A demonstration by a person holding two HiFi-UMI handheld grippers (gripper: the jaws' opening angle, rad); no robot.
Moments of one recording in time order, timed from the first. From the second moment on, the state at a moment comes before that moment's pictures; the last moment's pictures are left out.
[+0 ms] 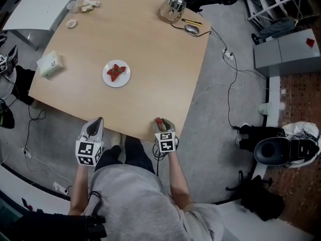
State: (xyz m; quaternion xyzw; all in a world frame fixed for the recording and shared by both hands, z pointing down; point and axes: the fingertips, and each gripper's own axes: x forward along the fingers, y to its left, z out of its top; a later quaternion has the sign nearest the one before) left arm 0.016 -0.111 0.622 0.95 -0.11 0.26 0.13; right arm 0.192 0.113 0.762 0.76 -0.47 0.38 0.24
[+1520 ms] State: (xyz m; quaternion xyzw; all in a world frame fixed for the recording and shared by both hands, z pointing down) left arm -0.073 -0.163 0.602 0.91 -0.33 0.21 0.17; right arm 0.197 -0.144 0.699 0.65 -0.66 0.21 0.30
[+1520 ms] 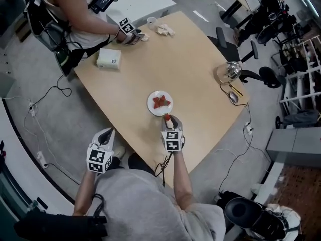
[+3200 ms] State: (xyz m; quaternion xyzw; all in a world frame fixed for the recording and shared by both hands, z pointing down) left arm -0.065 -0.186 0.600 0.87 -0.39 0.24 0.18; right arm 0.212 -0.199 0.770 0.60 -0.69 0.26 0.32
